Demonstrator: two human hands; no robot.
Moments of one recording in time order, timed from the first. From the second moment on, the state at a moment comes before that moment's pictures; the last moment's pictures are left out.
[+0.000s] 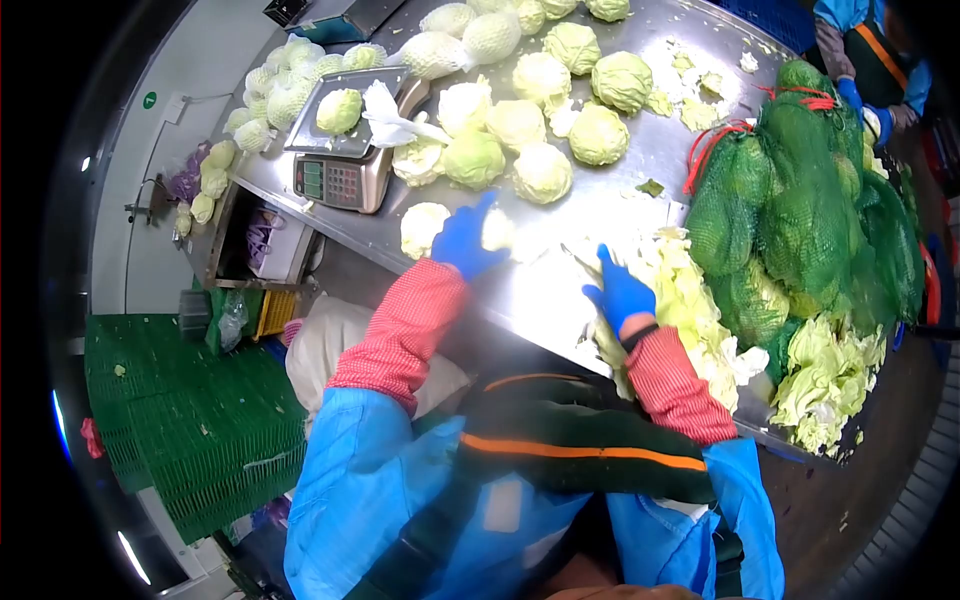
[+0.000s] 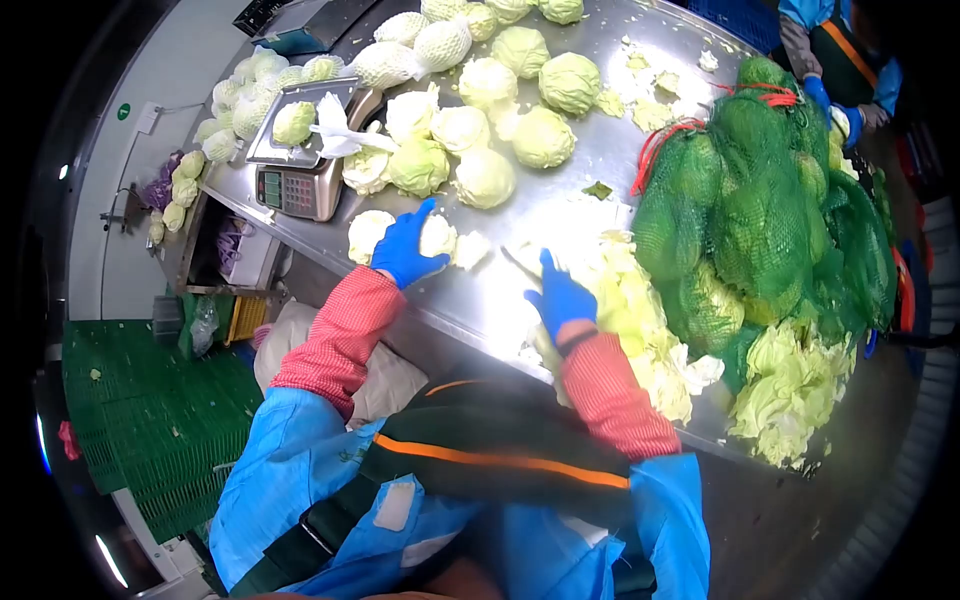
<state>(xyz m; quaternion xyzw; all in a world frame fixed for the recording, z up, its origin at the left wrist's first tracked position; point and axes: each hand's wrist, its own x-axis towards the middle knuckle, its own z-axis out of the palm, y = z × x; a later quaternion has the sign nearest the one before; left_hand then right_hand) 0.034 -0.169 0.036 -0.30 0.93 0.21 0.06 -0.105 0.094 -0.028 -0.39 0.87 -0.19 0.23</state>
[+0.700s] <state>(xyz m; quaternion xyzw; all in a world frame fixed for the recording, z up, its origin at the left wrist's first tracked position) -0.024 -0.258 0.057 -0.21 0.73 0.61 -0.22 -0.100 0.105 0.050 -0.25 0.73 -0.54 0.34</state>
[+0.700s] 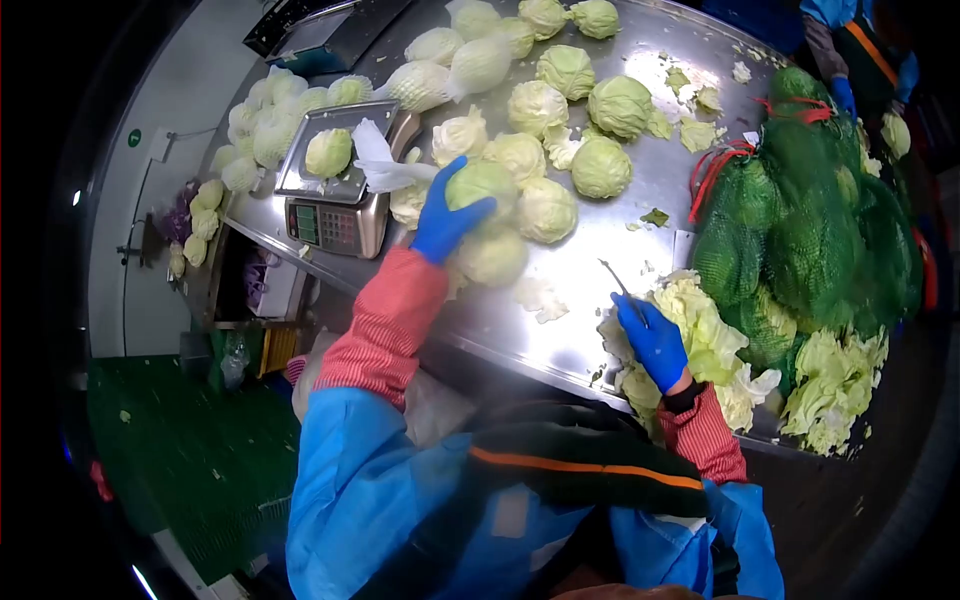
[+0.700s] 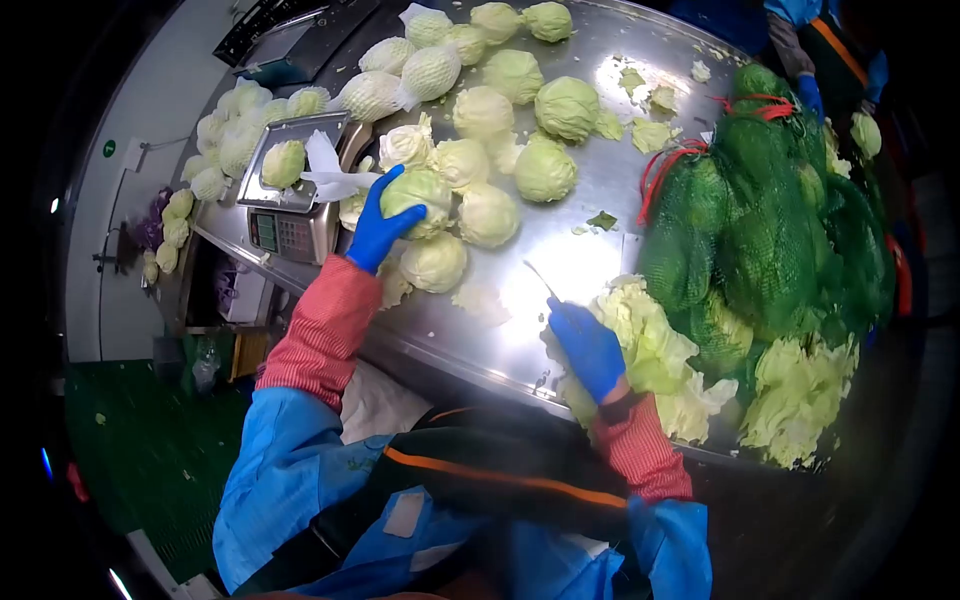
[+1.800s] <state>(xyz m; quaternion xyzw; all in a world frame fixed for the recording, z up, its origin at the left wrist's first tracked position) -0.025 -0.039 0.001 -0.21 0.89 0.38 -0.13 -0.116 0.113 0.003 -0.36 0.92 -0.13 0.13</state>
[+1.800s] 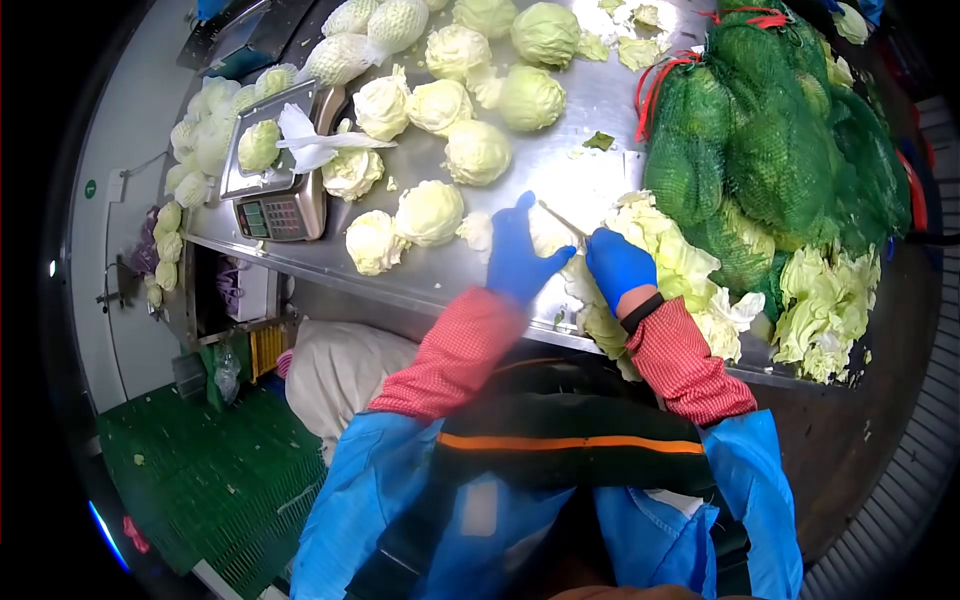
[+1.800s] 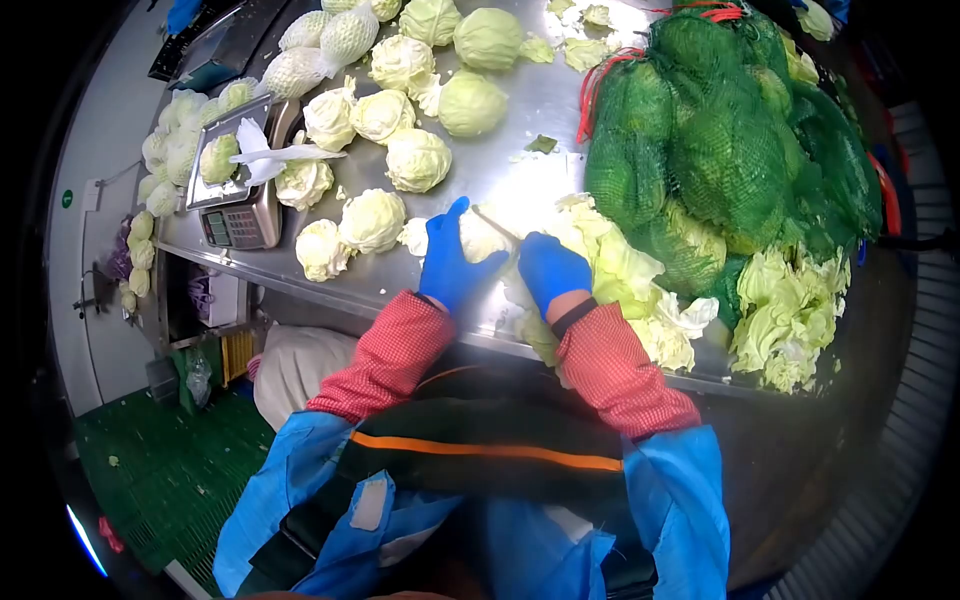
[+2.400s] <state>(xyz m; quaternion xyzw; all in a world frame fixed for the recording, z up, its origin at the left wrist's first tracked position) 0.012 -0.048 0.023 -0.20 0.58 0.76 -0.24 -0.170 0.108 -0.021 -0.25 0.93 -0.21 0.18</state>
